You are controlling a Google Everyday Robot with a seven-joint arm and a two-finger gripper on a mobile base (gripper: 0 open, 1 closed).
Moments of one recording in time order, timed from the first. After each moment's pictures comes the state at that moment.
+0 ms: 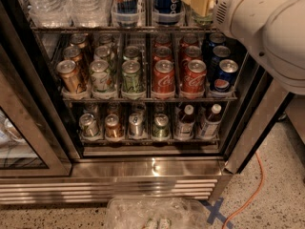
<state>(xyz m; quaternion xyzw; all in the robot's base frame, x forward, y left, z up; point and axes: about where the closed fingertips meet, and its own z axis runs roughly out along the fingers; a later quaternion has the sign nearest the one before) 0.619 -0.133 1.092 -0.10 0.69 0.07 0.71</state>
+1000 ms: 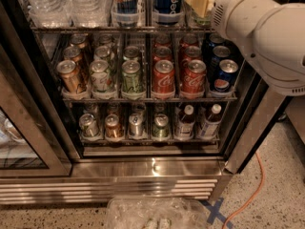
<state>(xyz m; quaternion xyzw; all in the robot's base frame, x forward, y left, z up) 0.637 -0.140 1.082 -0.07 0.69 0.07 0.72</state>
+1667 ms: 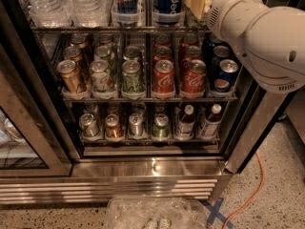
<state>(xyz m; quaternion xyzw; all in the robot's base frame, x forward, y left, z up) 0.657 -0.144 1.068 -0.06 0.69 0.08 0.71</state>
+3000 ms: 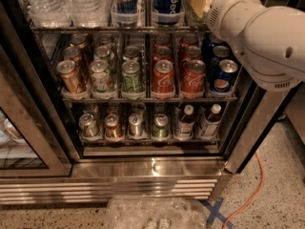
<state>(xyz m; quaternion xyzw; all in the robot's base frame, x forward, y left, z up) 0.667 -0.145 1.063 -0.05 0.70 0.08 0.71</state>
